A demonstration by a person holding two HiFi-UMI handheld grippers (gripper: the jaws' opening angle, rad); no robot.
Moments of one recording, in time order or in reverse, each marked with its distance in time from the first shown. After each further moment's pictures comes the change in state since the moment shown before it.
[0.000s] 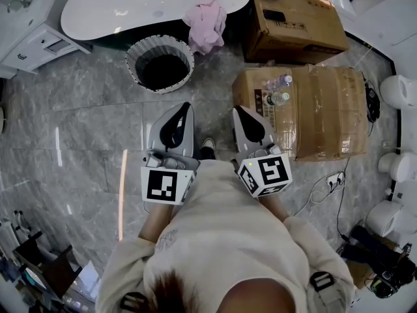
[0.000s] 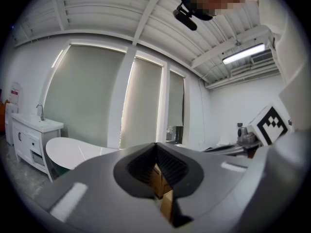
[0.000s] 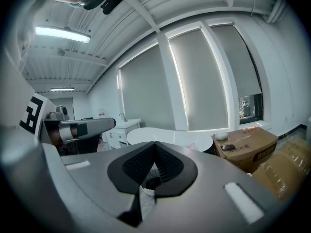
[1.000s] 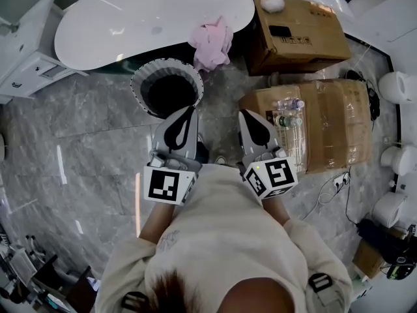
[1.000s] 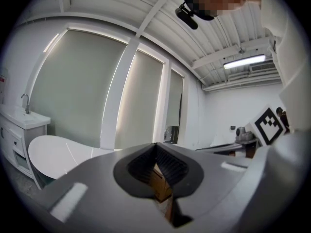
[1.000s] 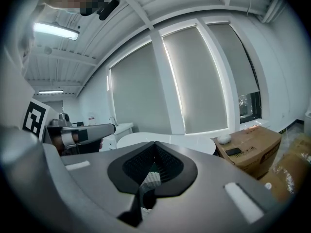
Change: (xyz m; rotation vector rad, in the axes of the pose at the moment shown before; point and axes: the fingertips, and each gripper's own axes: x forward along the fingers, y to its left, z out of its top) left arm 0.094 0.133 0.005 0.045 0.036 -0.134; right arm 0.144 -0.005 0.040 0.051 -0.025 -0.086
